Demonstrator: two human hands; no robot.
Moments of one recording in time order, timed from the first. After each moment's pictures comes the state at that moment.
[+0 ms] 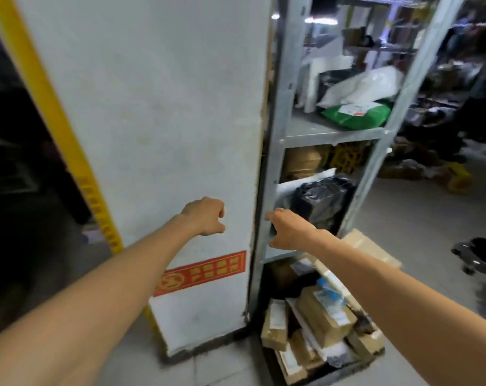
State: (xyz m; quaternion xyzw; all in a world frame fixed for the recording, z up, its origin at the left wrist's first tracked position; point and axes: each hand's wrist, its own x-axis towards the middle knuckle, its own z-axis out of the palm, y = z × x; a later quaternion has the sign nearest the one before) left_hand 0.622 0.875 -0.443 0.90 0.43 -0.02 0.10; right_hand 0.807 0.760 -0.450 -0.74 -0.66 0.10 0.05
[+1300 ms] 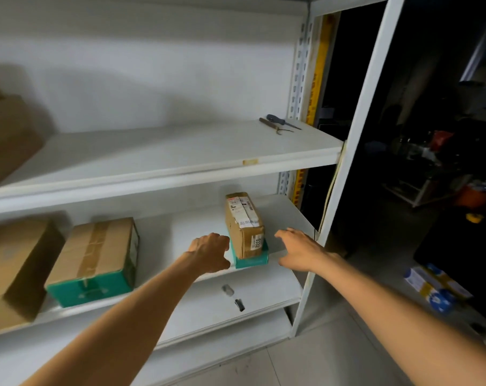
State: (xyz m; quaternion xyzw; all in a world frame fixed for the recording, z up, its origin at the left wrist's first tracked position) left_hand 0.111 0.646 -0.474 0.33 0.94 0.01 0.09; right_hand 0.206 0.845 -0.472 -0.10 -0.98 0.14 -0.04
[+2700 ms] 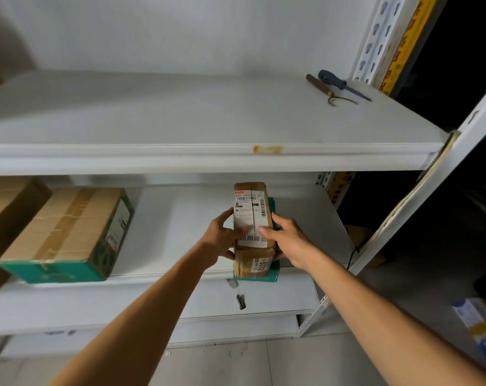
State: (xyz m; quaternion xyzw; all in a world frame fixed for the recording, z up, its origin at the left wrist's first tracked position) left_hand 0.007 0.736 -0.537 -0.02 0.72 0.64 0.28; right_hand 0.032 0.900 -0.556 -0.15 -0.77 0.61 -0.11
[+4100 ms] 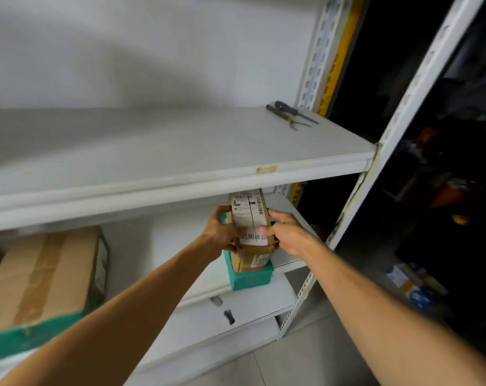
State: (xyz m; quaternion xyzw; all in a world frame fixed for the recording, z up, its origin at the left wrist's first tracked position) left_hand -0.014 0.710 -0.498 0.07 0.69 0.65 0.31; right_hand 0.049 0.861 -0.498 -0.25 -0.71 0.66 0.00
